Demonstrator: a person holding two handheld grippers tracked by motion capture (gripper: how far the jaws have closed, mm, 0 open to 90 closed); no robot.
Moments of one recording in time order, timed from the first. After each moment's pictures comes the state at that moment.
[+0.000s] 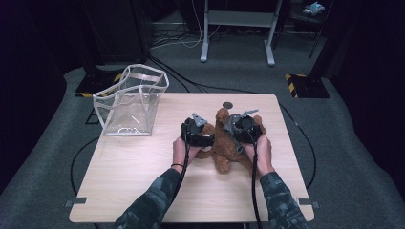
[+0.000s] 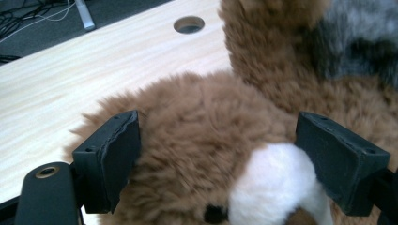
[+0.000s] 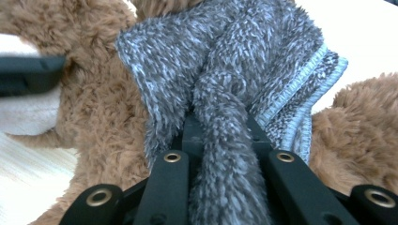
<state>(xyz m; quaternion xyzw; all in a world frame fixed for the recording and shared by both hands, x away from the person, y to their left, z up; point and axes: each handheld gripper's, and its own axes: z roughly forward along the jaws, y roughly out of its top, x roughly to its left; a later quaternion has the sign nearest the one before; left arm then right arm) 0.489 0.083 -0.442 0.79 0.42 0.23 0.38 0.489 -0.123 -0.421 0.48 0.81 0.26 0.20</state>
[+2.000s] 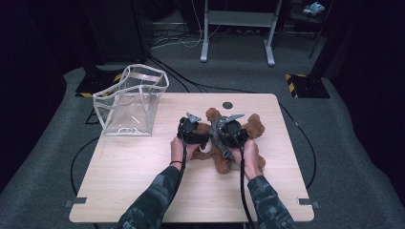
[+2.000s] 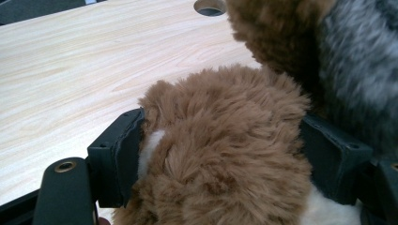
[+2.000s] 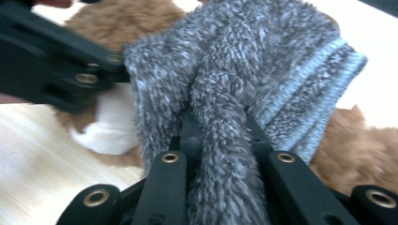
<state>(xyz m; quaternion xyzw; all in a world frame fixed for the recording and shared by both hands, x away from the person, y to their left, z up) 0.507 0.100 -0.466 0.78 0.45 0.21 0.38 0.473 -0.088 -0.421 0.46 0.81 0.29 0.20</state>
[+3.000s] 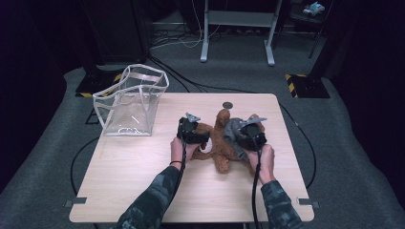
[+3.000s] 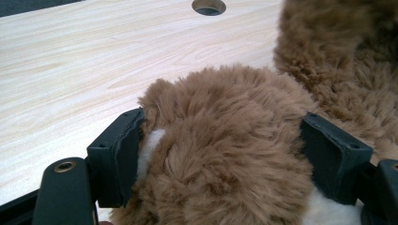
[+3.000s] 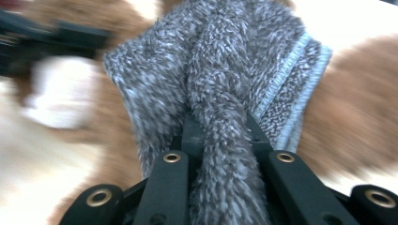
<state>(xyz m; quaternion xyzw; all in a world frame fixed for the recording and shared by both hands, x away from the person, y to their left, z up) 0.508 0.101 -0.466 0.77 0.46 0.20 0.39 0.460 -0.147 -0.424 0.51 0.78 0.30 0.21</state>
